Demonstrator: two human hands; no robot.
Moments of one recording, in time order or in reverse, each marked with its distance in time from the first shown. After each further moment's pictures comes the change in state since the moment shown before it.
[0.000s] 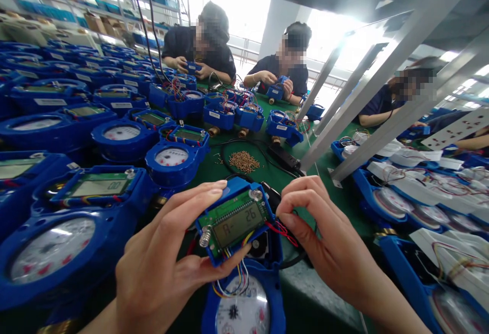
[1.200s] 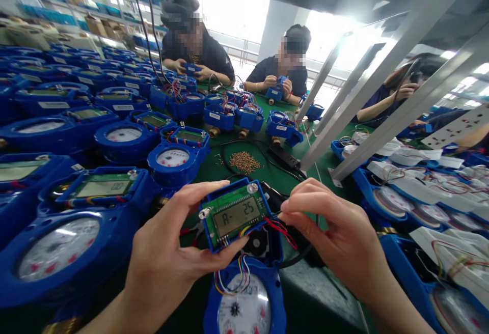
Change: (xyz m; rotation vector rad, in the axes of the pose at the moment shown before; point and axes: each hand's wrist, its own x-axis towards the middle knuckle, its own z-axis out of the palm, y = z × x) left_hand 0.007 0.001 0.000 -0.155 -0.043 -0.206; right_hand -0.002 0.008 -0.004 0.062 0.091 -0.023
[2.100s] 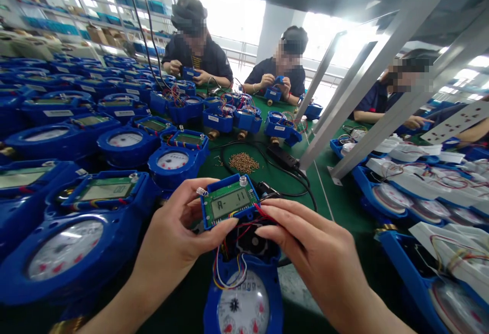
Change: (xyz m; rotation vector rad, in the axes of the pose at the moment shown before) left_hand 0.013 0.009 0.006 -0.369 -0.038 -0.436; right_hand -0.014 -0.021 0.026 -0.194 0.092 0.027
